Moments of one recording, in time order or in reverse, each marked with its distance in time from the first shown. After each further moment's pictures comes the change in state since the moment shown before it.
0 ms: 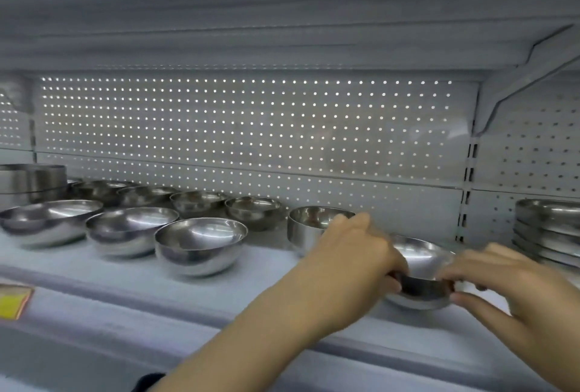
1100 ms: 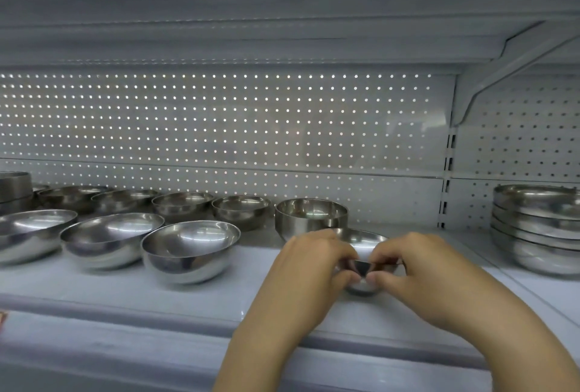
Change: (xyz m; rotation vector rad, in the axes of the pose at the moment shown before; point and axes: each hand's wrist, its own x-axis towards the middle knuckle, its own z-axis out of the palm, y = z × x) left_hand -0.029 -0.027 0.018 -0.247 0.113 -0.231; right_hand 0.047 -0.058 0.020 0.137 -0.293 0.420
